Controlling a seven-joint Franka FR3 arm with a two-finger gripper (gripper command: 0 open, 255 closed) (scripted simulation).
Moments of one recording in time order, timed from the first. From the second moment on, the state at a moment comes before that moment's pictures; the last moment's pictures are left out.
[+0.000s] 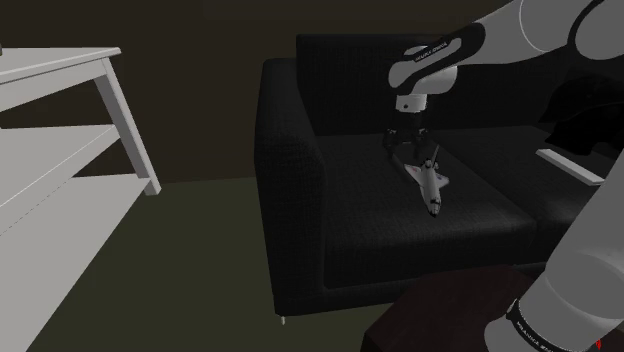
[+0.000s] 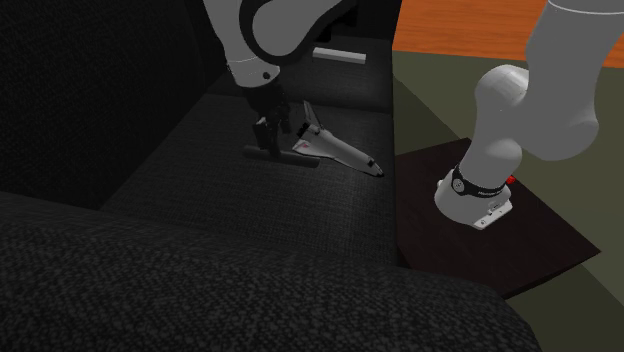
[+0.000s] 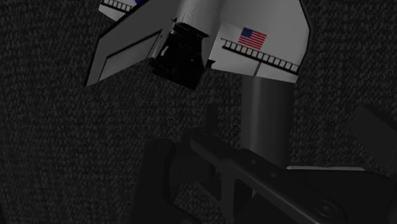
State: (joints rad) arm -0.19 0.10 -0.18 -2.01 0.08 1.91 0.12
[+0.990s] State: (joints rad) arm -0.19 0.12 -0.18 -2.07 0.07 1.99 0.12
